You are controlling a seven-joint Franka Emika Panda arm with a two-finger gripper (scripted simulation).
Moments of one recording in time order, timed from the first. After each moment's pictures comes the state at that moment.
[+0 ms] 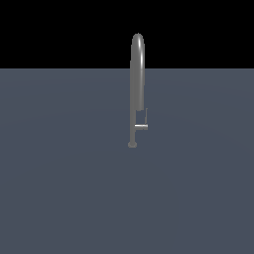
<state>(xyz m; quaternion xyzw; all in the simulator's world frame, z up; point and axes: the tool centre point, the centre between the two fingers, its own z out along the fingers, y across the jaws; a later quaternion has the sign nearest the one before) -0.258 -0.012 0.476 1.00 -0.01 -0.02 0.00</state>
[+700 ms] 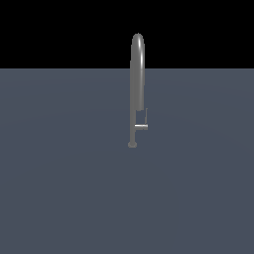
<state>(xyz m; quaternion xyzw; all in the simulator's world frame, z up) -0.240 -0.011 0.473 1.00 -0.03 -0.04 -0.02</state>
